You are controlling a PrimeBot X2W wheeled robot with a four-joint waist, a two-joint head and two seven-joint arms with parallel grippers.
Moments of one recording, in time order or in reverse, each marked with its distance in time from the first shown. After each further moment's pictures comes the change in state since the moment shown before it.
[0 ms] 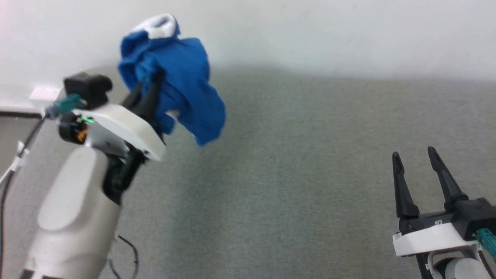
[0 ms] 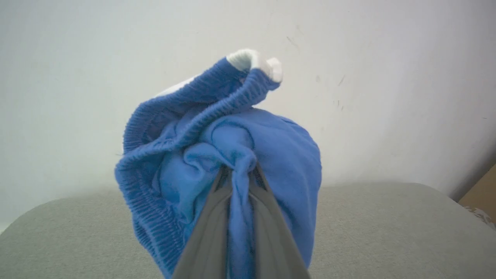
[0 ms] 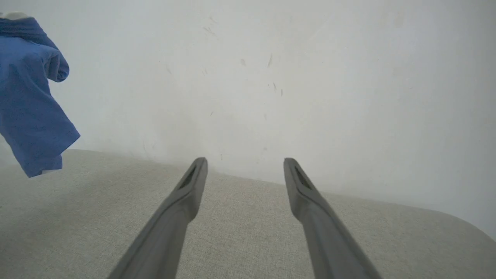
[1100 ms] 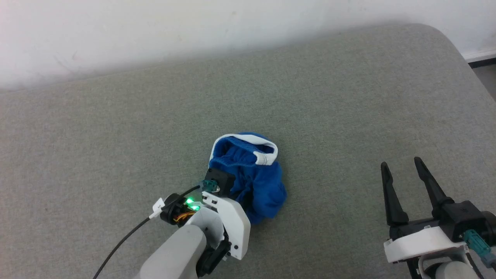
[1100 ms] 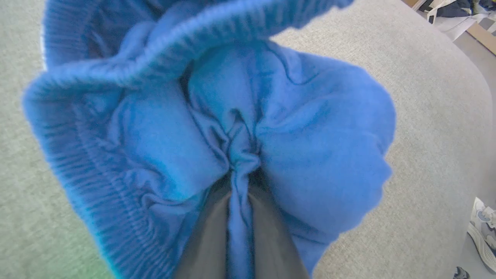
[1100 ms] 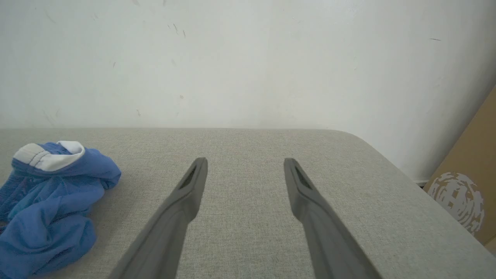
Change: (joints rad) left arm 0.200 -0.198 -0.361 0.125 0.139 0.100 0.132; right arm 0.007 0.000 0.031 0.067 0.027 0.000 0.000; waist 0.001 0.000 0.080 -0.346
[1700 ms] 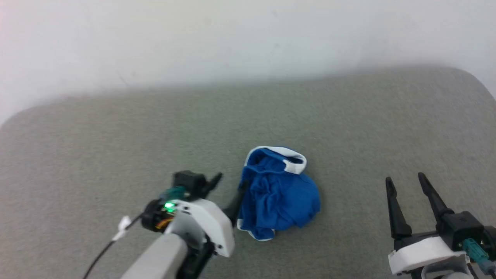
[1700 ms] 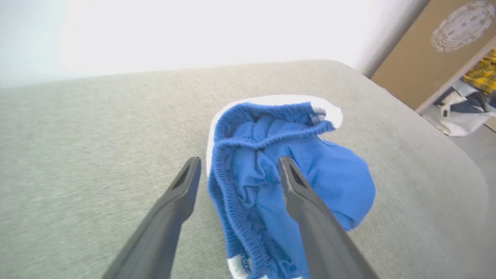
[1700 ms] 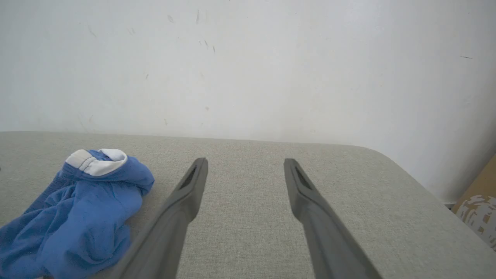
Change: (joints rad) left arm 0.110 0.060 0.089 -0.200 -0.063 0.049 -0.098; right arm 0.032 0.000 -0.033 0.050 -0.025 0.000 0.000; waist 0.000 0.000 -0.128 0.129
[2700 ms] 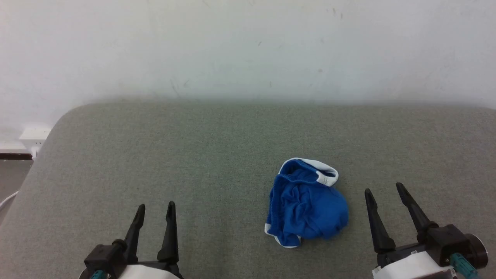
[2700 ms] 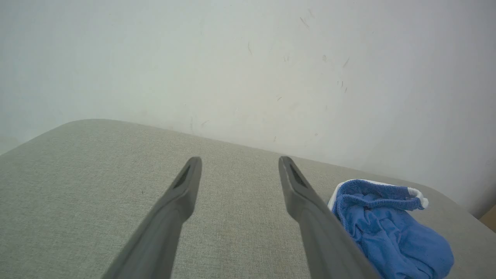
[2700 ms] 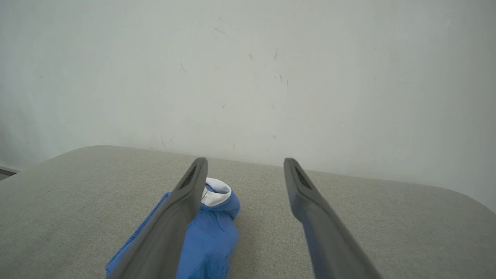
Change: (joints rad) left arm 0.452 -0.132 0.491 -0.279 0.242 -0.037 -0.290; right arm 0.070 -0.002 0.100 -0.074 0.055 0.000 0.000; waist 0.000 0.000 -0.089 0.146
